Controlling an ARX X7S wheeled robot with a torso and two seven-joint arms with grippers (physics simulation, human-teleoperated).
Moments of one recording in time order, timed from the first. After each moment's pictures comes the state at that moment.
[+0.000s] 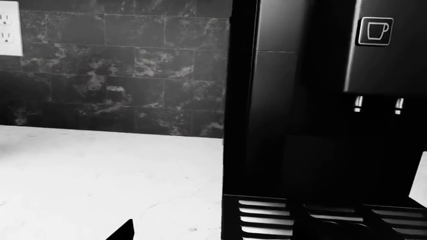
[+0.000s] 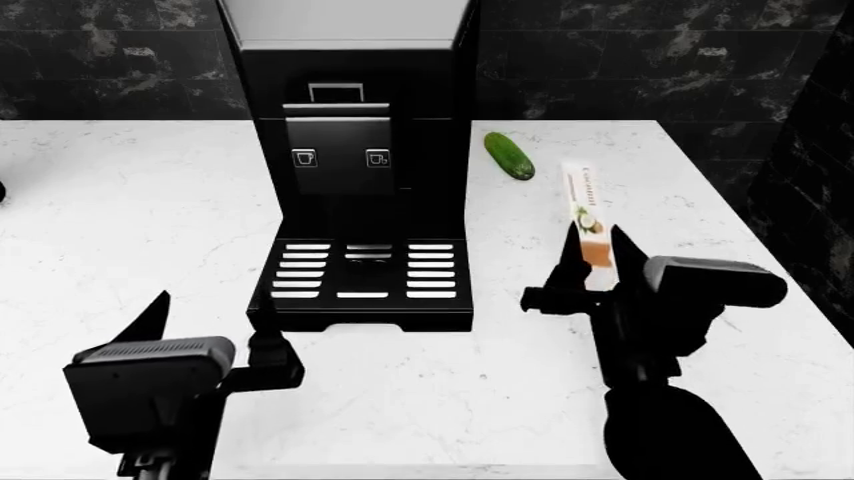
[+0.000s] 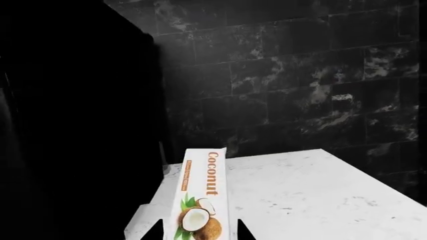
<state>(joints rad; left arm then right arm) -0.01 -0.30 0.05 0.59 -0.35 -0.37 -0.30 0.32 0.24 -0.12 -0.28 0.37 0.32 0.24</state>
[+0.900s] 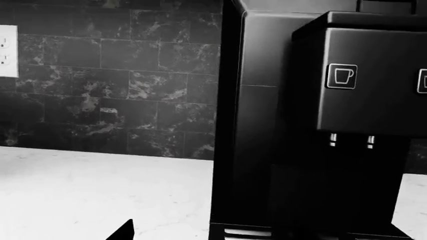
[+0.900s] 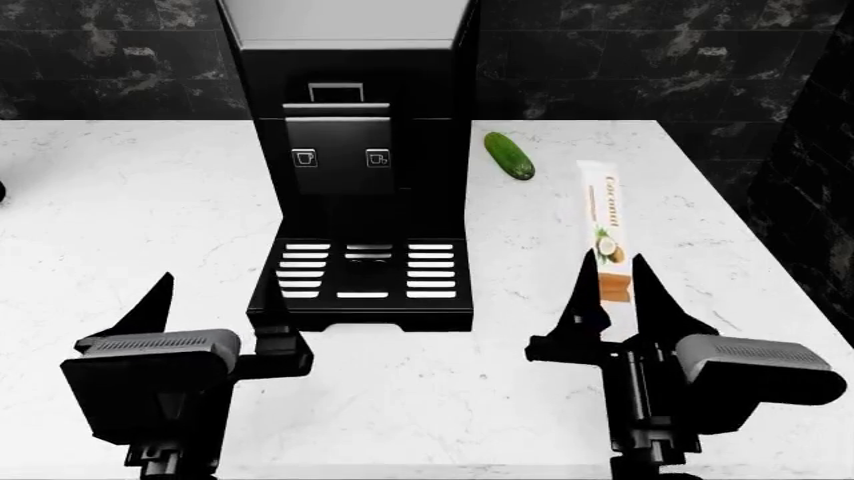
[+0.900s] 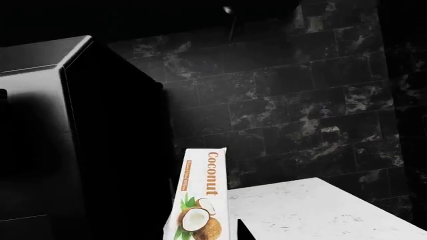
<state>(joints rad) -0.04 -0.29 0.09 0.60 -0.33 -0.32 -0.32 0.08 0.23 -0.15 -0.43 0.31 0.06 0.28</state>
